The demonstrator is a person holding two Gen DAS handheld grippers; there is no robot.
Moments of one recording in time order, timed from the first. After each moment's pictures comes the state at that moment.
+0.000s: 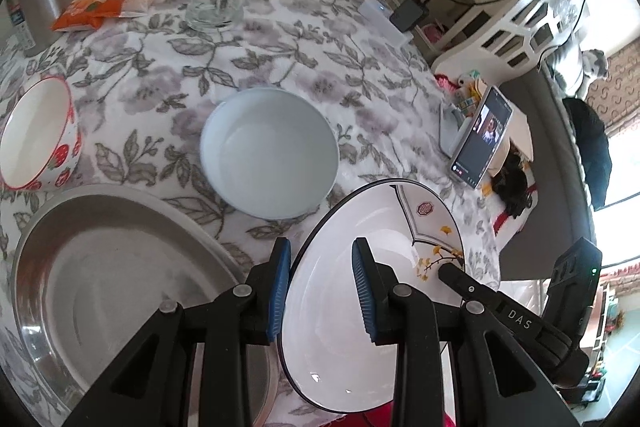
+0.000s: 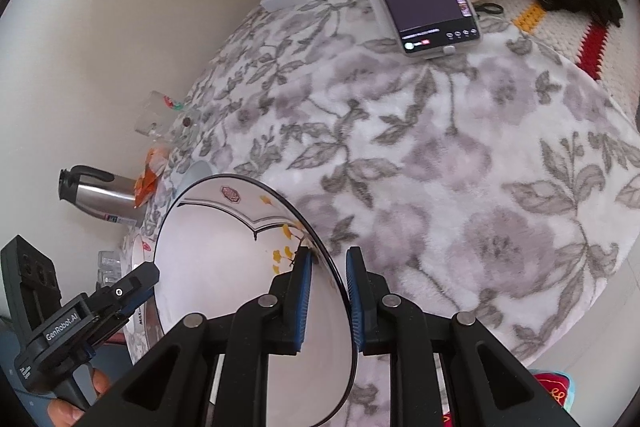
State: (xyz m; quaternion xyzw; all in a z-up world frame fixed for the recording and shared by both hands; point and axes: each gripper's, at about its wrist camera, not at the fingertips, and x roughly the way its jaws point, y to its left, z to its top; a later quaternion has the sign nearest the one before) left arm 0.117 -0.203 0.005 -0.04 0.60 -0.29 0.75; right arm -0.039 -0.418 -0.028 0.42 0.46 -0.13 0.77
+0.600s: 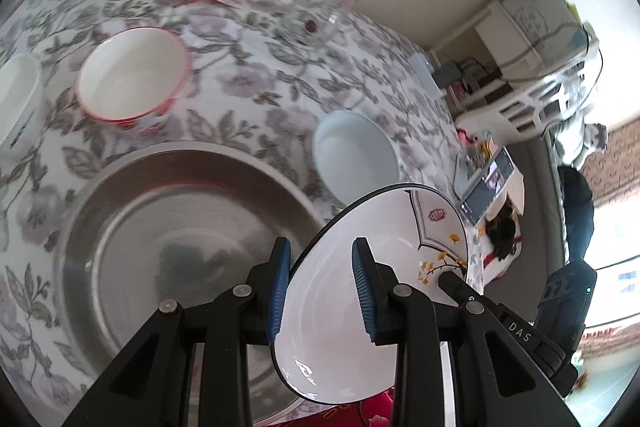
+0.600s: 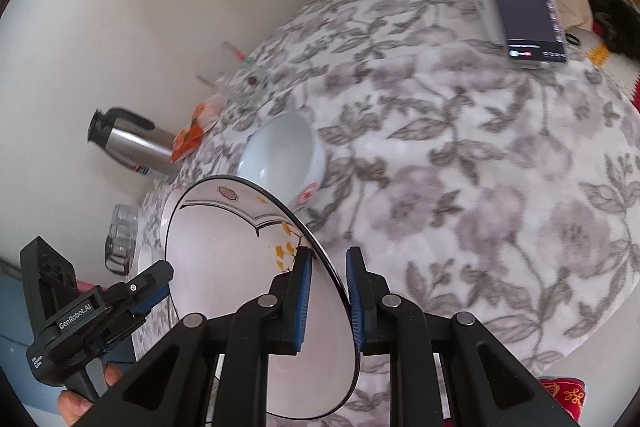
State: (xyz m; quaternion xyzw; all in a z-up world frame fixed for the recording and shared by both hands) left arm 0.111 -0.094 0.012 -0.15 0.59 -0.24 0.76; right arm -0.009 -0.344 0.003 0.37 0.47 -0.06 0.80
